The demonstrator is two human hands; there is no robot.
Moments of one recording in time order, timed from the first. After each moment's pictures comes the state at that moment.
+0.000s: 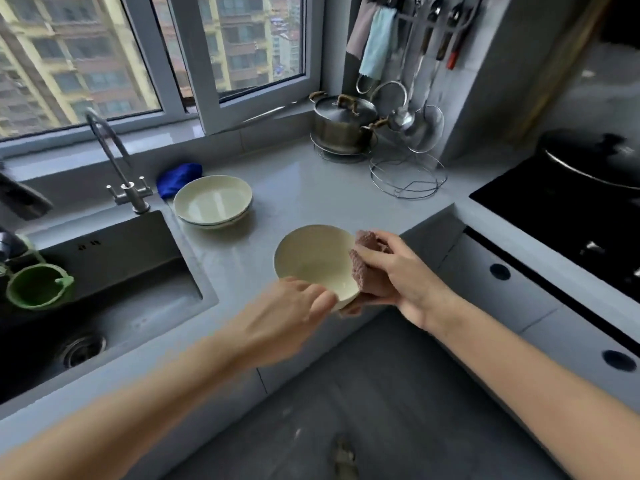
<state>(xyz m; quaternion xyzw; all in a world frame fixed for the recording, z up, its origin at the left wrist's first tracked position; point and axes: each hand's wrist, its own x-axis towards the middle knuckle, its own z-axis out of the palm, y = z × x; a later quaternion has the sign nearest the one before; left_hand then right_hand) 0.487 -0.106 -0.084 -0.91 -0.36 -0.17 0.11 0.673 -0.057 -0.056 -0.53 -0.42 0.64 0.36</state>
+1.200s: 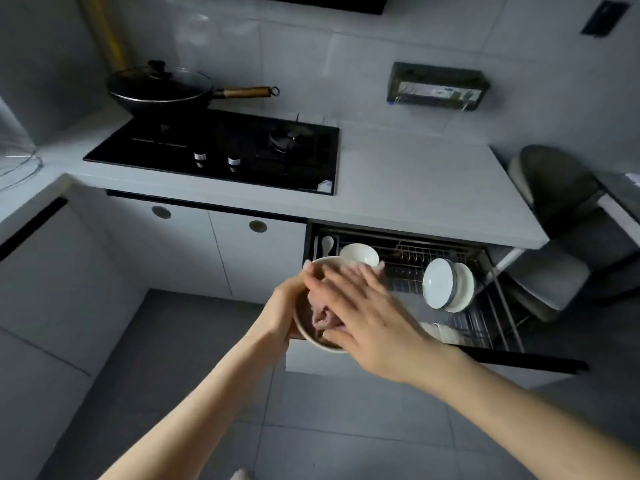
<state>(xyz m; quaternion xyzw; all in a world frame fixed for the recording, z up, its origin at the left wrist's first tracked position) 1.066 -0.348 -0.117 -0.50 -0.33 -0.12 -0.79 1.175 -0.467 -0.089 -0.69 -0.71 -0.01 0.11</state>
